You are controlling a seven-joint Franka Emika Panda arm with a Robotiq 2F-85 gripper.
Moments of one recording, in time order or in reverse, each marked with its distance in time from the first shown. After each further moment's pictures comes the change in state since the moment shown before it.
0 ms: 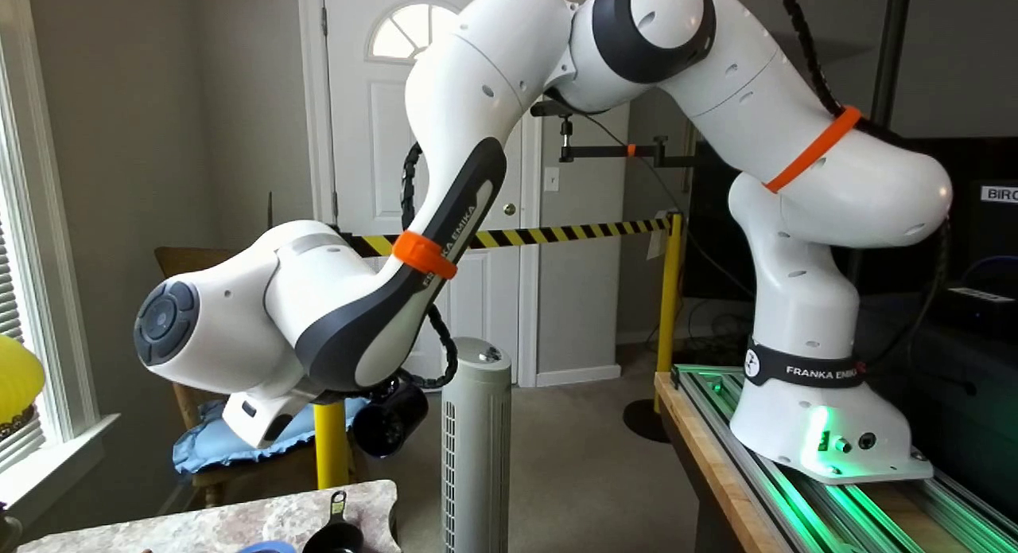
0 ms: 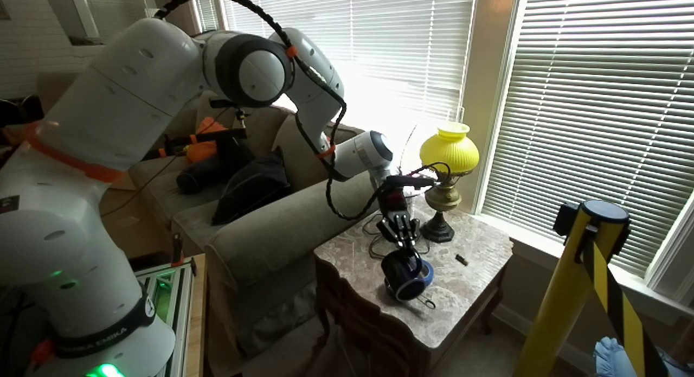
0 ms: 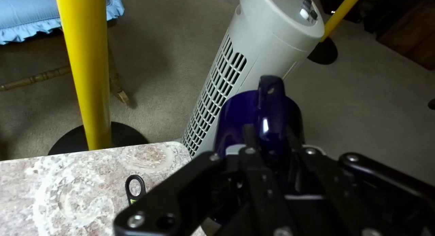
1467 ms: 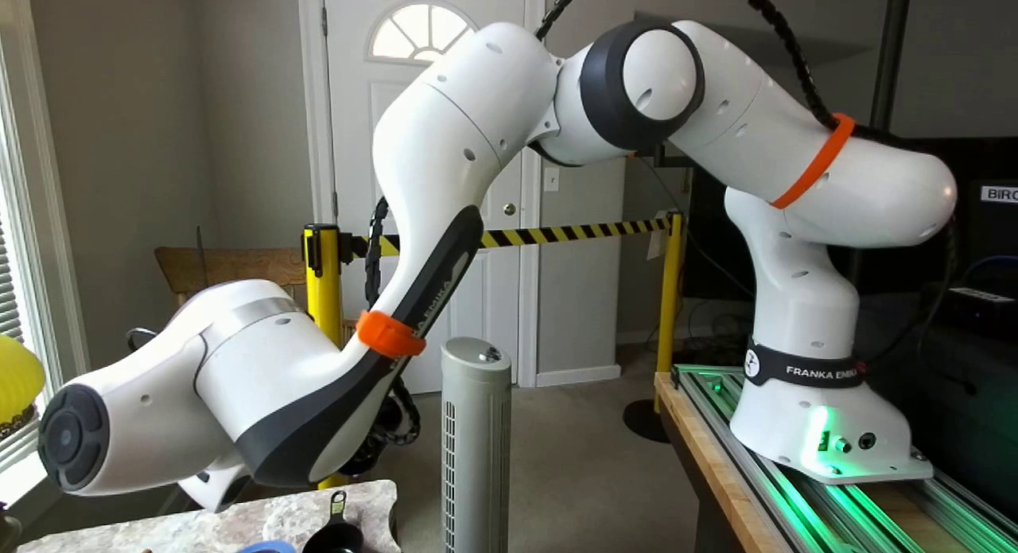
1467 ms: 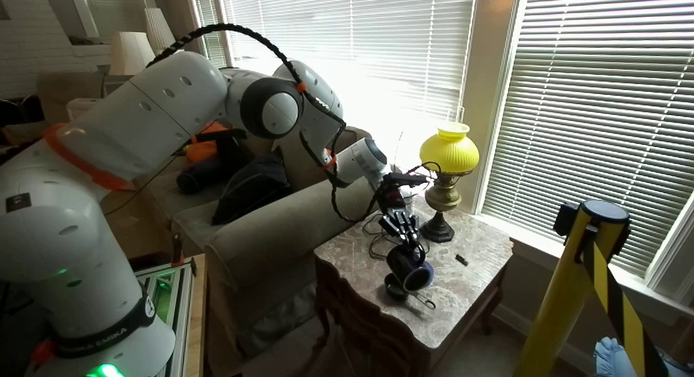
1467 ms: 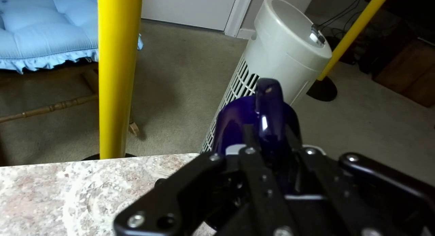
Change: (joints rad) arm 0.090 0.213 0.003 0.270 -0.096 -0.181 0.009
